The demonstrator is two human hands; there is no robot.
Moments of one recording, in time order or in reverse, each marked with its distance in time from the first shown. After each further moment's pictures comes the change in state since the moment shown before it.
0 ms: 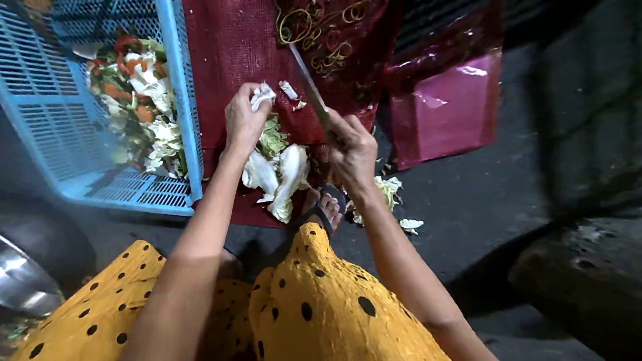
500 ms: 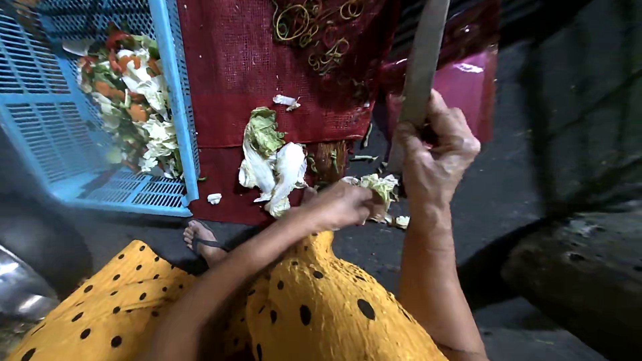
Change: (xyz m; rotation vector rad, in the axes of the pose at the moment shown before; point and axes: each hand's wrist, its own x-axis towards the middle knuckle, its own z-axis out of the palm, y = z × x) left_hand -0.115 0.050 0.097 -0.147 -0.965 0.283; right_hand -0.019 0.025 -0.081 0.142 0.260 0.081
